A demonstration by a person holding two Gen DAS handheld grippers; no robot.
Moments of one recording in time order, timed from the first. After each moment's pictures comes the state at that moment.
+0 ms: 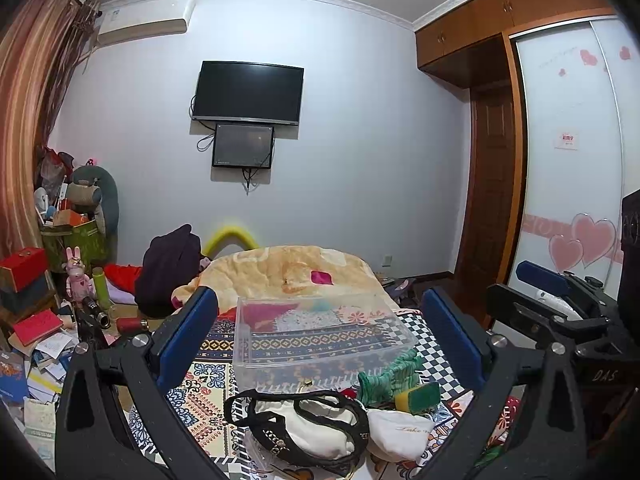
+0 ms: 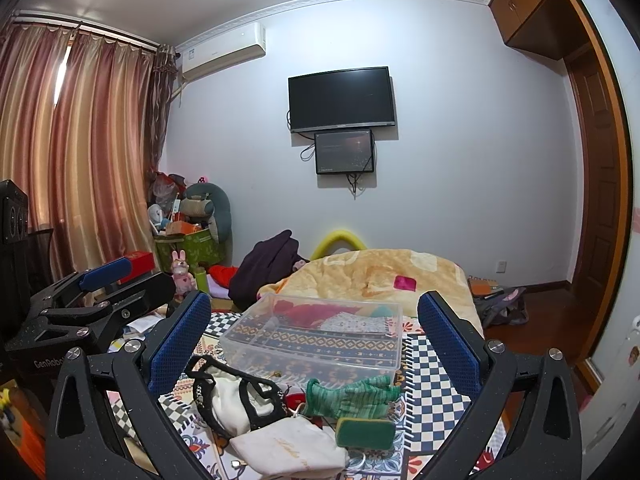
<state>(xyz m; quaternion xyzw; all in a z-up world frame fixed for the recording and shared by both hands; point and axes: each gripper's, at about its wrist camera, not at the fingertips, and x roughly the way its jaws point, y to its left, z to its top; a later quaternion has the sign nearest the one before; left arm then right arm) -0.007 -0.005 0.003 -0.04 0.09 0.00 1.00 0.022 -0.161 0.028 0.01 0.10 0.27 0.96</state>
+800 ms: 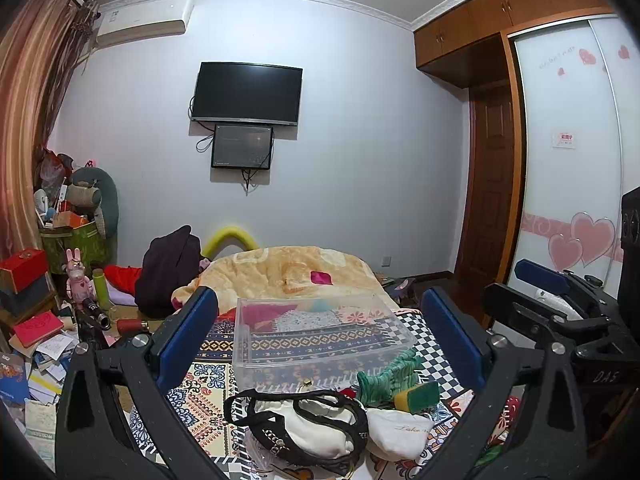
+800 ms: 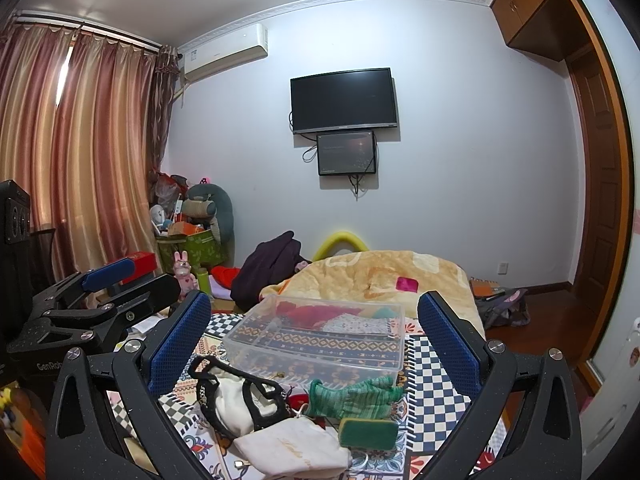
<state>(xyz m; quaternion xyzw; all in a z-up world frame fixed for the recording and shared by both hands) -0.008 -0.004 0.005 -0.04 0.09 0.00 1.00 0.019 -0.158 0.027 0.01 0.10 0.27 0.96</state>
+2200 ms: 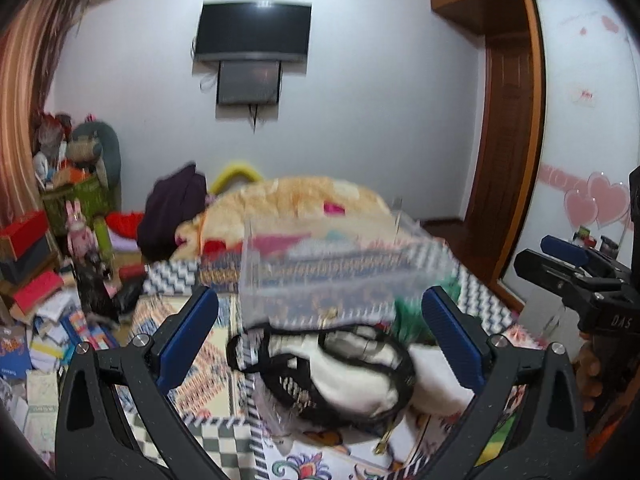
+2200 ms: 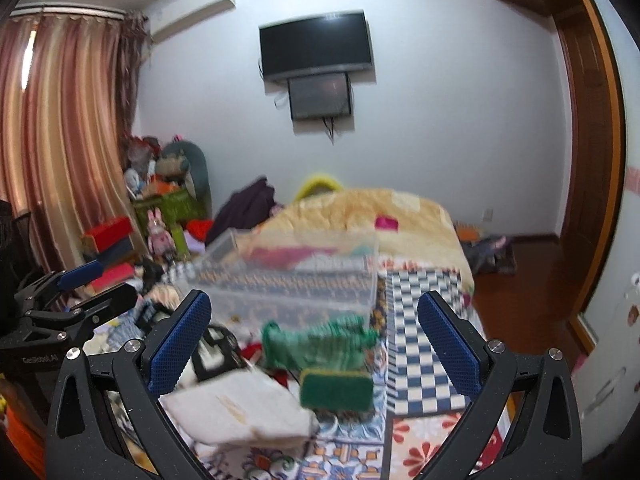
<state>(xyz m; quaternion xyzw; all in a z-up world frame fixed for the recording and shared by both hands) 0.035 0.016 -0.070 -0.04 0.21 0.01 0.98 0.062 -0.170 -0.029 0.01 0.21 0.24 0.95</state>
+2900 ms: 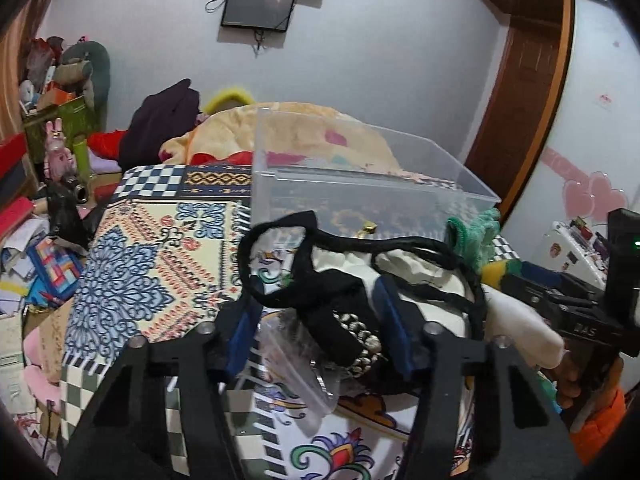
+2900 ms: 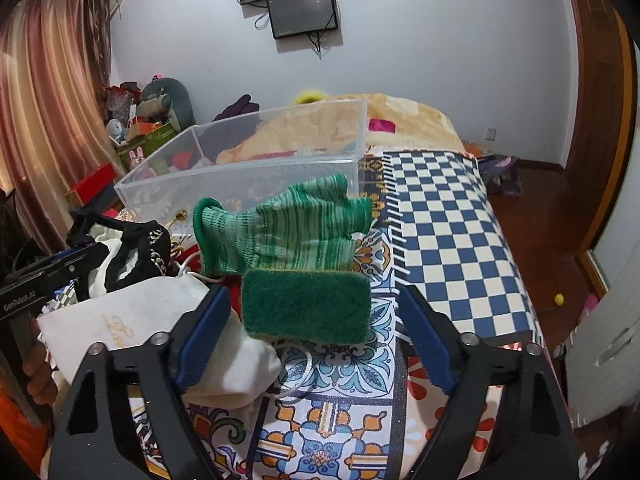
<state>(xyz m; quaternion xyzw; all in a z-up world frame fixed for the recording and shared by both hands) 0.068 0.053 -0.140 -0.11 0.30 -0.03 0.95 0.095 -0.168 -0.106 0.01 0.34 0.23 0.91</state>
